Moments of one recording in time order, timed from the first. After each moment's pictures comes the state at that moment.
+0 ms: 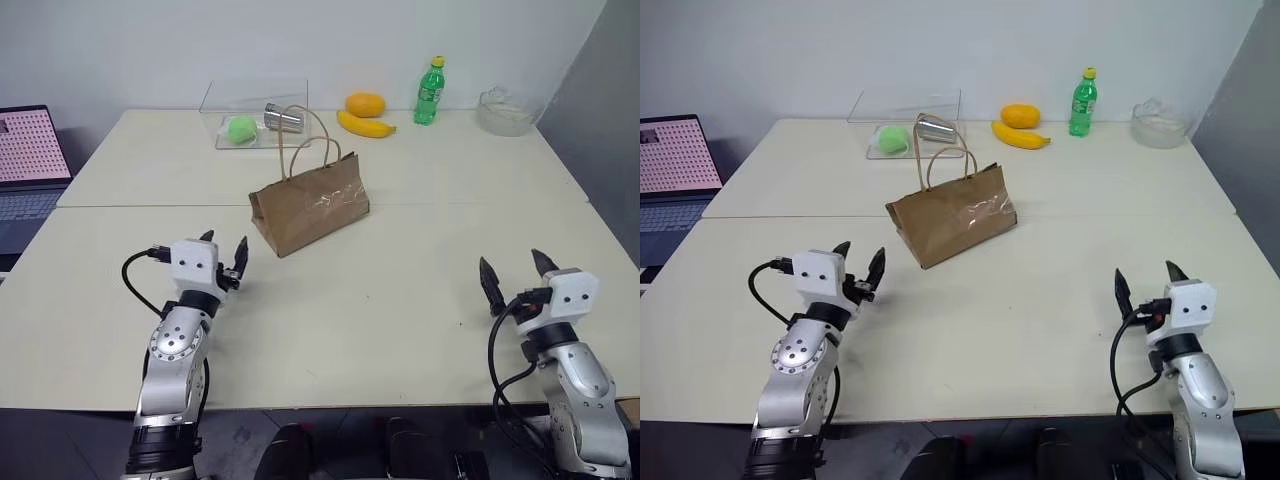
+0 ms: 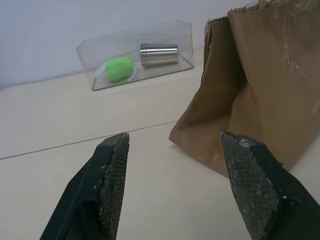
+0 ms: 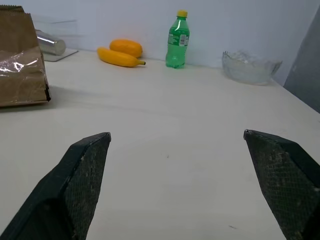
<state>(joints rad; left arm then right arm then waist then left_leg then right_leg) -0.12 0.29 0.16 -0.08 -0.11 0.06 -0.21 0.11 -0.30 -0.25 -0.30 0.22 0.03 0.28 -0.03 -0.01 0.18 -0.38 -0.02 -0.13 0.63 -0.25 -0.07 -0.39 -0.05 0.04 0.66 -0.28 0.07</state>
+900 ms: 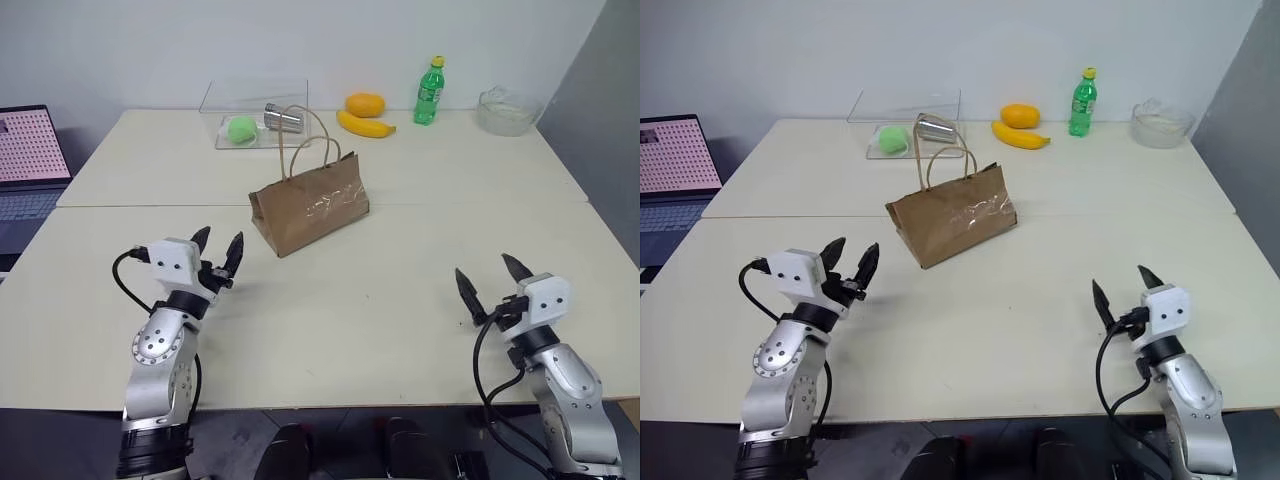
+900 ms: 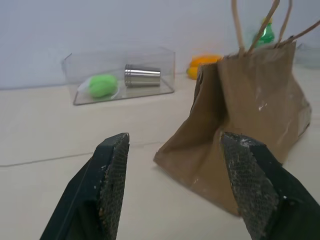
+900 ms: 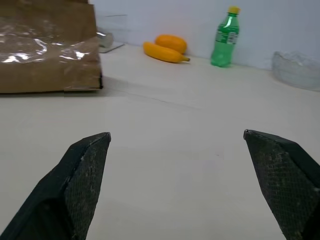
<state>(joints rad) -0.12 0.34 0.24 -0.13 -0.31 0.07 -0.37 0.12 -0.34 -0.15 -0.33 0.22 0.01 0.40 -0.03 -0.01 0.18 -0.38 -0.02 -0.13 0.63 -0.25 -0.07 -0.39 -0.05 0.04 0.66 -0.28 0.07</state>
